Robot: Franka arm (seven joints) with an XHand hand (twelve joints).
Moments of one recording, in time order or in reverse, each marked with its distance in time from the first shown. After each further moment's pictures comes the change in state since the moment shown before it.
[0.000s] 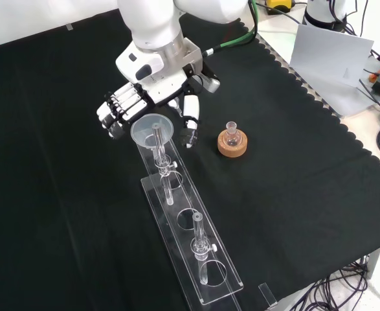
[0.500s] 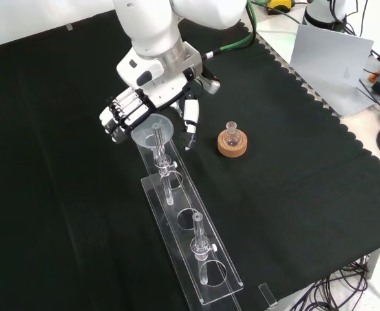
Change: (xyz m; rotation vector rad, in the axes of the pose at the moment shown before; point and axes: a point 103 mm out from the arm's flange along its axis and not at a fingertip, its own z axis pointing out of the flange) arm -0.003 -0.002 0.009 0.039 -0.019 -0.003
